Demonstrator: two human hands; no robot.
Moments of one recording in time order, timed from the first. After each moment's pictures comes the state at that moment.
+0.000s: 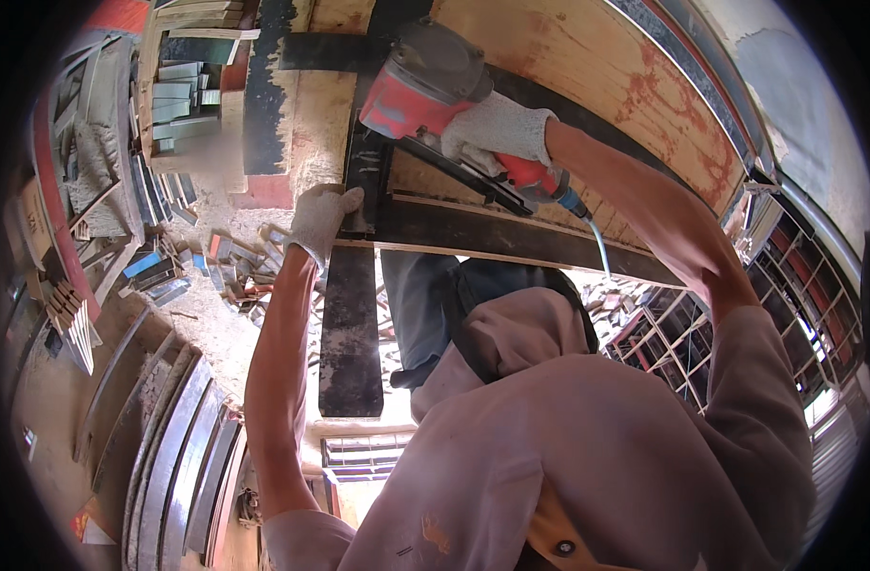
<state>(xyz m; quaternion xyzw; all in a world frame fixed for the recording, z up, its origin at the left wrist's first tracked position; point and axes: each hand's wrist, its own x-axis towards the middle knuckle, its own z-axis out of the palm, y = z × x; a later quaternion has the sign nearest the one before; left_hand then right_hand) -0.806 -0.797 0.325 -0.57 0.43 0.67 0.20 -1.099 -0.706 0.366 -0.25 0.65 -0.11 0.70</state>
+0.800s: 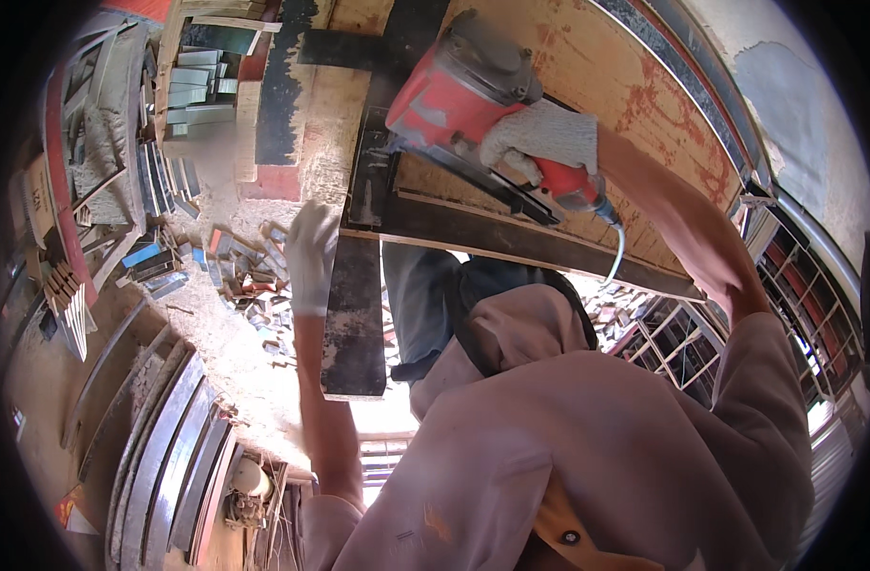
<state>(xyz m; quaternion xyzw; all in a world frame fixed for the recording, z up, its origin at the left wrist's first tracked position) -0.721 -0.740 0.321 -0.61 0.44 0.65 -0.12 -1.121 -0.686 0.422 -0.29 0.62 -0.09 0.72</state>
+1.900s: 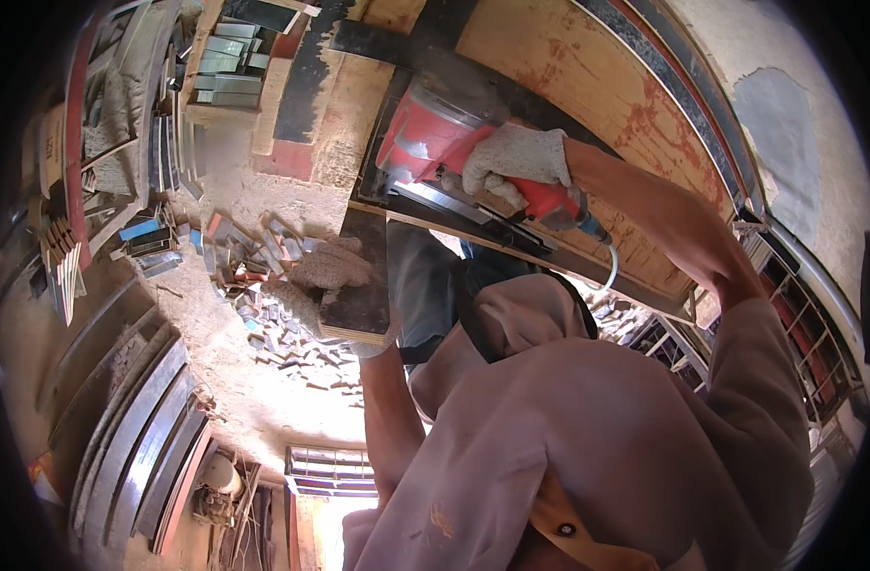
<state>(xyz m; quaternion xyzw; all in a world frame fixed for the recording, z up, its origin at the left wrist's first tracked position) -0.798 -0.684 0.470 -0.50 0.27 0.60 -0.56 -1.071 -0.695 0.436 -0.15 0.59 -0.07 0.79</state>
